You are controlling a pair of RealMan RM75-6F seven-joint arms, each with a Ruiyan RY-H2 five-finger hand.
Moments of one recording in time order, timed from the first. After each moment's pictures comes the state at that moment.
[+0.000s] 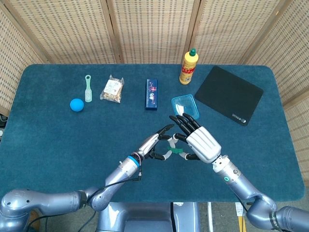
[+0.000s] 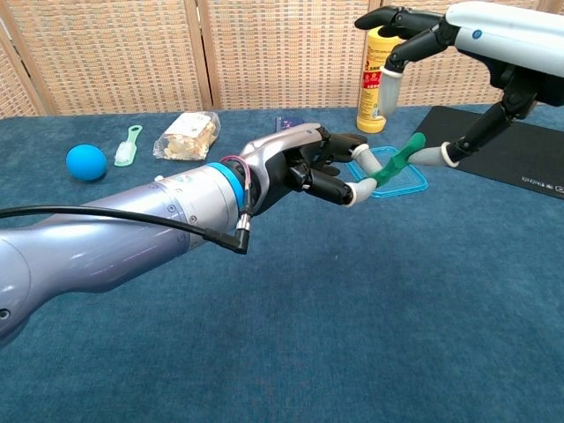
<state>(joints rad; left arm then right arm) -0.88 -1.88 -0.36 -1.44 1.12 0.79 -0.34 0.61 -1.30 0.16 -1.67 -1.67 1.19 0.02</state>
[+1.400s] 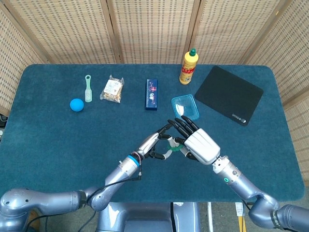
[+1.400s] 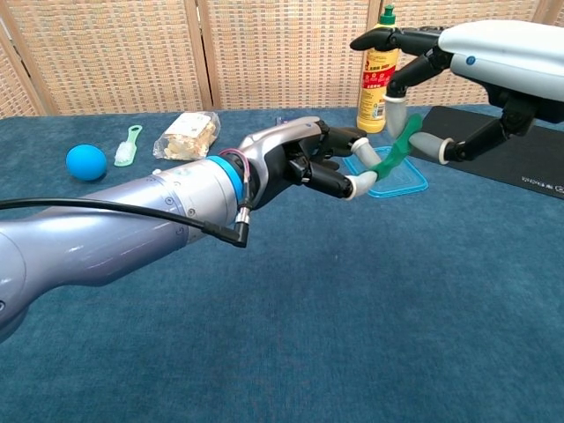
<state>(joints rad) -0.88 -1.86 -0.37 -1.46 1.10 0.80 -0.33 0.64 -1.29 0.12 -1.63 -1.71 1.20 -0.08</state>
